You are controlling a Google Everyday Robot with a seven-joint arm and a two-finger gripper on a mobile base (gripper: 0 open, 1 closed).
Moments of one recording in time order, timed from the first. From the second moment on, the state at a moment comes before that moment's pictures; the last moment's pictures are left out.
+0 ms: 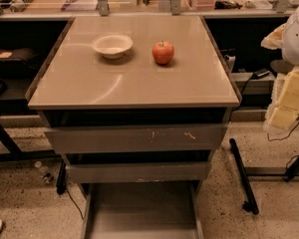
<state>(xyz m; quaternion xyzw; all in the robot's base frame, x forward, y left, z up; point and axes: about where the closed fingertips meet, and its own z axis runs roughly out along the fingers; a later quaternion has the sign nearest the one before) 0.438 -0.217 0.976 -0.60 0.78 -0.03 0.16</state>
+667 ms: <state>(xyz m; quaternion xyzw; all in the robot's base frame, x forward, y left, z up) 0.442 -0.214 0.979 -0.61 0.78 -0.04 0.17</state>
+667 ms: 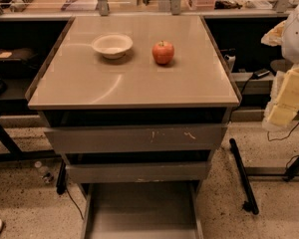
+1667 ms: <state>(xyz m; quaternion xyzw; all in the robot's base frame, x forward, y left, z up) 0.550 -0.178 0.958 -0.64 0.70 0.03 0.30</state>
